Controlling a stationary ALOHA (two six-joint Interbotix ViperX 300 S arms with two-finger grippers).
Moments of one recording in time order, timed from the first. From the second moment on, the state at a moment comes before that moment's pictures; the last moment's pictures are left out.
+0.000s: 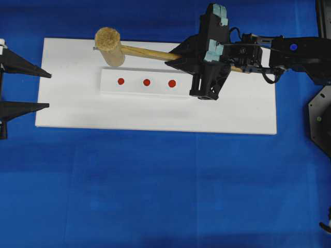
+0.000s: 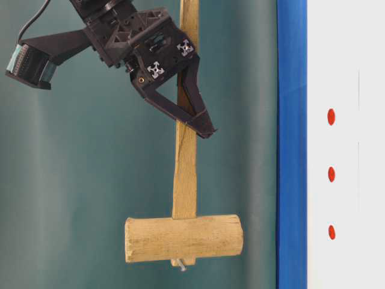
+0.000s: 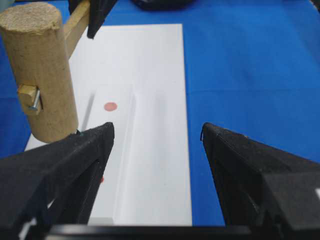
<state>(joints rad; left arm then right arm) 0.02 -1.03 1.22 -0.02 0.01 0.08 -0.20 -0.15 0.66 -0.09 -0.03 0.14</state>
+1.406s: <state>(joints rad) 0.02 -1.02 1.22 -0.02 0.01 0.08 -0.17 -0.32 0.86 -0.09 -0.13 0.20</state>
